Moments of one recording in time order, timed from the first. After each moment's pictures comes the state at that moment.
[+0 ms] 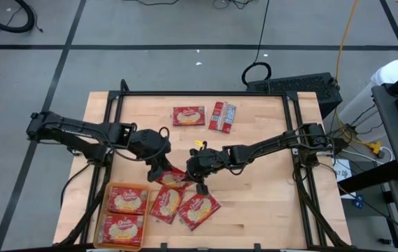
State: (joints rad) left arm -0.13 1.21 1.02 -0.57 0.23 -0.48; right arm 0.13 1.88 1.22 0.17 -0.16 0.17
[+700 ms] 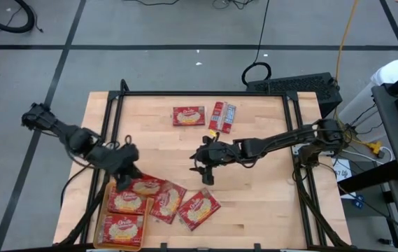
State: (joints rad) left arm -0.51 0.95 1.02 -0.92 -0.10 -0.88; right arm 0.12 1.71 1.14 0.01 0.05 0.14
